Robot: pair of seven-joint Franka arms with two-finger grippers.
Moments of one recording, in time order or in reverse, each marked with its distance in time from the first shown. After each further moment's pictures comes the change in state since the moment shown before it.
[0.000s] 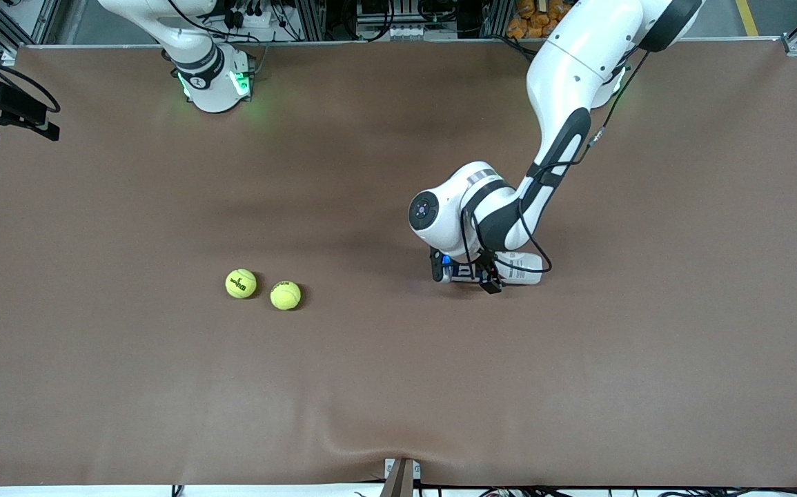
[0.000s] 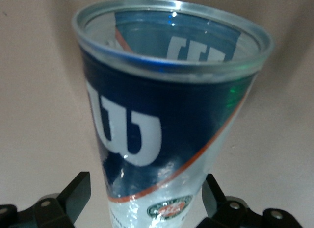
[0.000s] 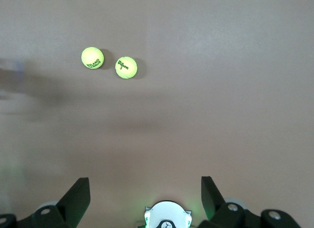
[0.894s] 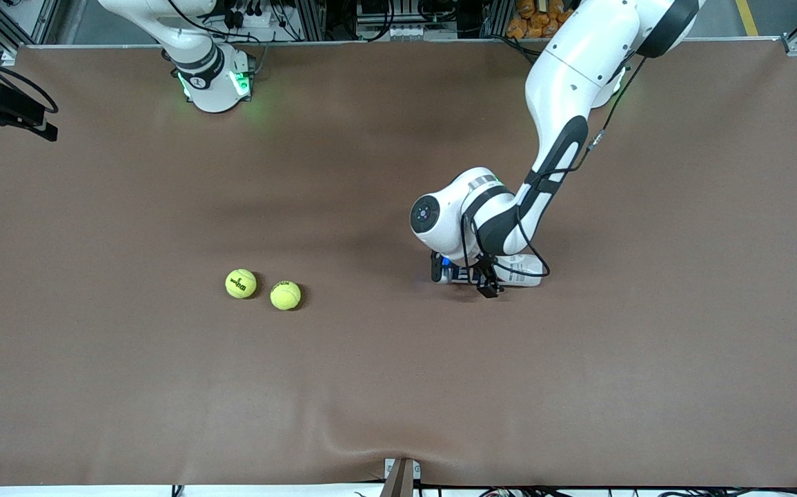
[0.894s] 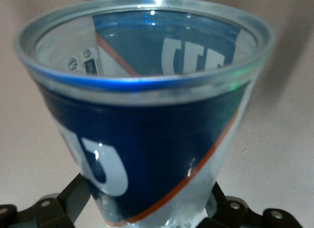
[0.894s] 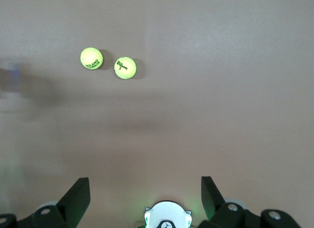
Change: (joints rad) left arm 0.006 0.024 0.003 0.000 0.030 0.032 0.075; right arm -0.002 0.000 -0.003 -0.001 0.000 0.001 0.000
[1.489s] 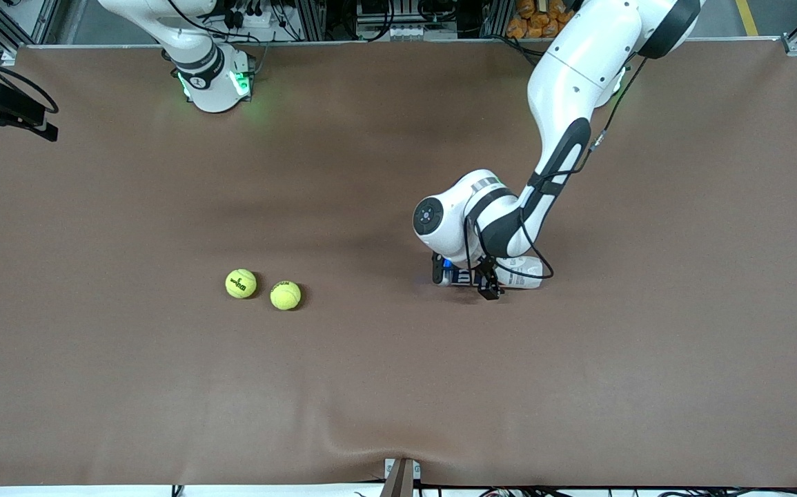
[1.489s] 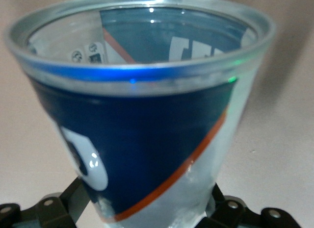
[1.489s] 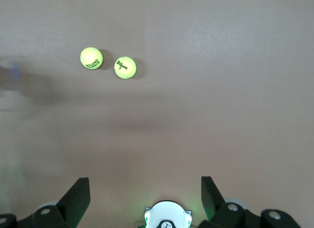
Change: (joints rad) left arm 0.010 0.002 0.001 0.000 0.000 0.019 0.016; right arm 0.000 0.000 0.000 0.000 0.000 0.000 0.000
